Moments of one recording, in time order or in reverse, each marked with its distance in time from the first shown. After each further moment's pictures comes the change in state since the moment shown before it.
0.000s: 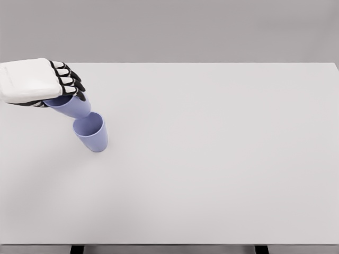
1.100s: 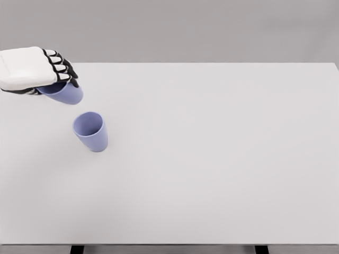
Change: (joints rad) left arm -0.058 -0.038 -0.023 0.100 -0.077 0.000 -0.001; right arm 0.000 0.000 0.000 0.000 0.000 0.000 0.000
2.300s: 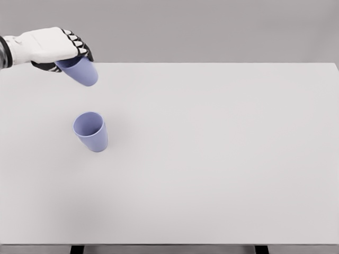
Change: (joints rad) left arm -0.146 -0.324 -0.063 0.404 -0.206 -0.001 0.001; right arm 0.000 0.000 0.000 0.000 0.000 0.000 0.000
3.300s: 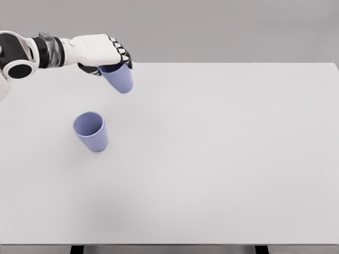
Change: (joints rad) left arm -0.107 -0.206 -0.143 0.122 -0.042 0.000 0.000; right arm 0.000 0.000 0.000 0.000 0.000 0.000 0.000
